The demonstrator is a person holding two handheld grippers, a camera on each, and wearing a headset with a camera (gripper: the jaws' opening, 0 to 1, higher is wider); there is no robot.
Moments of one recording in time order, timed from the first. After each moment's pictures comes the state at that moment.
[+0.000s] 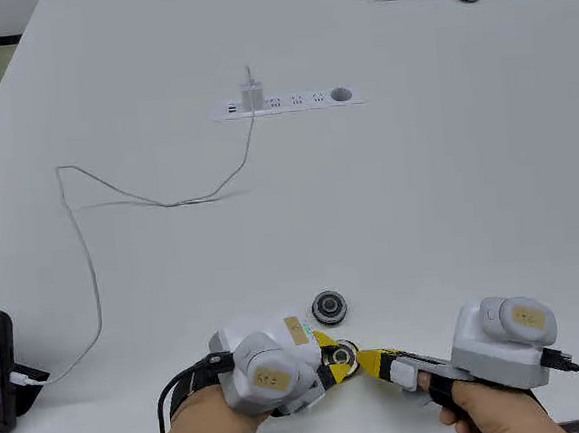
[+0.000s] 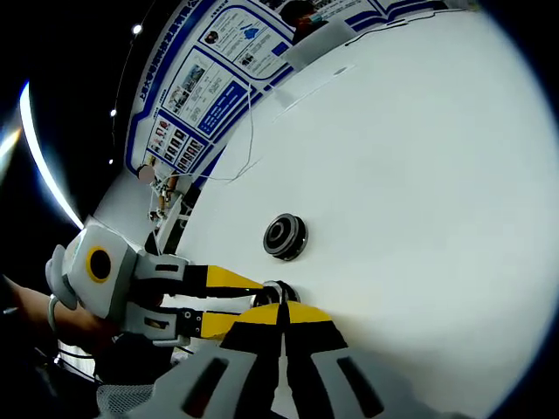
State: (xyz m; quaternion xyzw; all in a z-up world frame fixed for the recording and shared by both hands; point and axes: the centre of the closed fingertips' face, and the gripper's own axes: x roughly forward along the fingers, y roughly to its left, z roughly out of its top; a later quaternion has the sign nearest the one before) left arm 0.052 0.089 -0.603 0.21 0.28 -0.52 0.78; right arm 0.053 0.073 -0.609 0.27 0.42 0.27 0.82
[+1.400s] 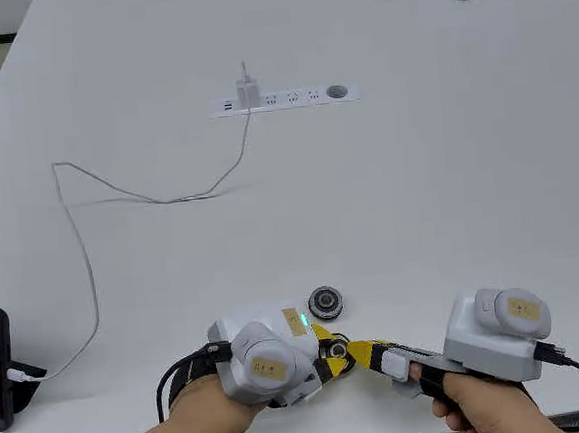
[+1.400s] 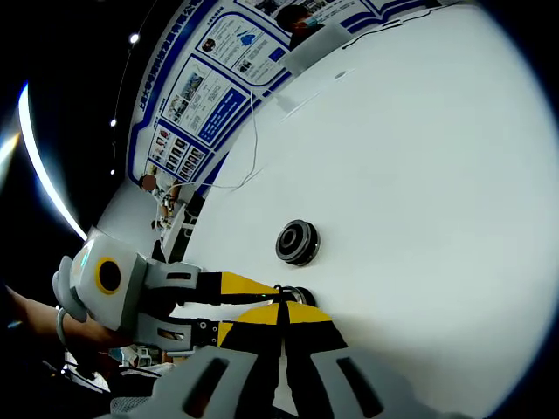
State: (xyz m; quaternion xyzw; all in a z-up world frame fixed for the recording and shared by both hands) left arm 0.051 0.086 -0.599 0.21 0.27 -0.53 0.77; right arm 0.056 0.079 -0.598 0.30 0.42 0.27 0.82
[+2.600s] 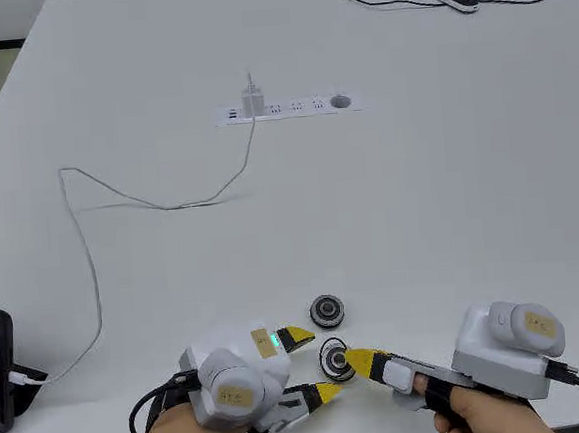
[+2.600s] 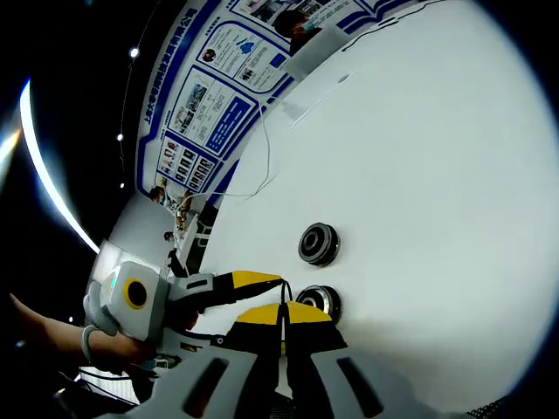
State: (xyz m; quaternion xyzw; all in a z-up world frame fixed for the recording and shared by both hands) left arm 0.051 0.110 -0.598 0.18 0.25 -0.51 0.80; right arm 0.050 0.086 -0.576 0.34 0.40 0.28 0.81
